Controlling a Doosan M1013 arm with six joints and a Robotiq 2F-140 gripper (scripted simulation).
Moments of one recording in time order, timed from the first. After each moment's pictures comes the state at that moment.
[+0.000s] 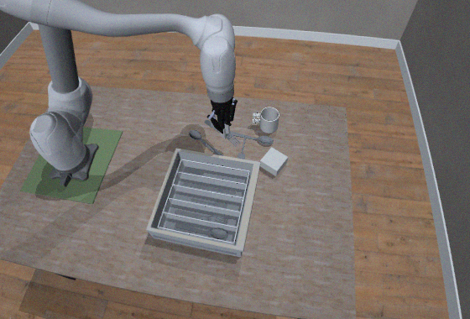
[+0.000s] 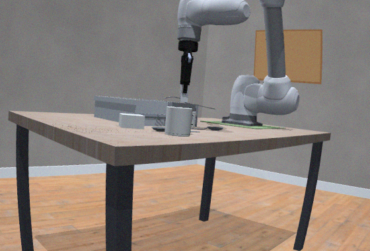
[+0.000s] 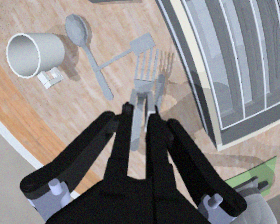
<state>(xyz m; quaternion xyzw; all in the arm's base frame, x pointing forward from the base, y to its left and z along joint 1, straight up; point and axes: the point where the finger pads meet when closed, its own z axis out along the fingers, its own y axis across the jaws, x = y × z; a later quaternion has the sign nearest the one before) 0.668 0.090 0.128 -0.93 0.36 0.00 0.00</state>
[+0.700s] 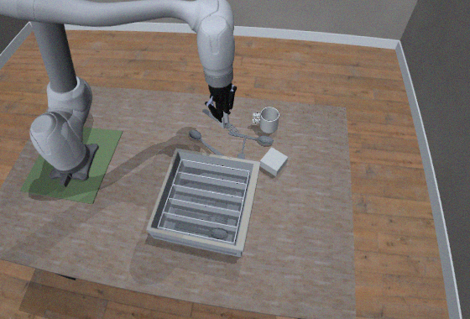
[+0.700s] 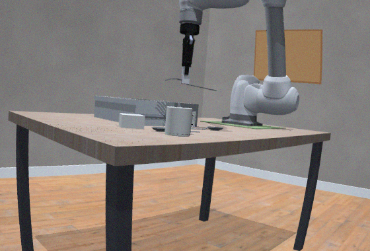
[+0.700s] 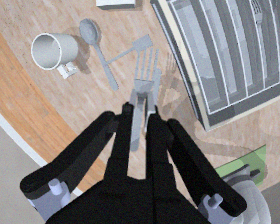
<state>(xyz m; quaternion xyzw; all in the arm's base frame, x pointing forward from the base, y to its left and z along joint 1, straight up) 0.668 0.090 0.198 -0.93 0.36 0.00 0.00</state>
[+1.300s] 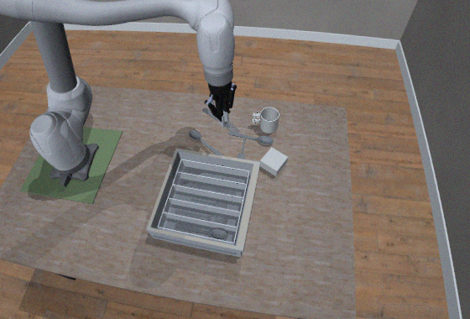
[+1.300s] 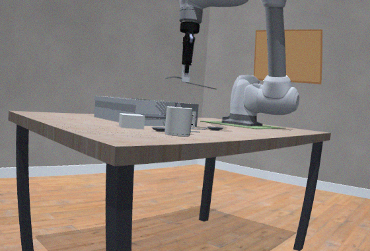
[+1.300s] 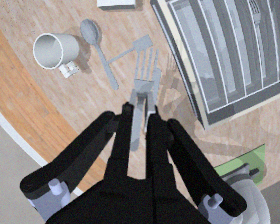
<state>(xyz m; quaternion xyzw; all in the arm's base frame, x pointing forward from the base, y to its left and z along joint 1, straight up) 0.668 0.090 0.204 -0.93 0.36 0.00 0.00</state>
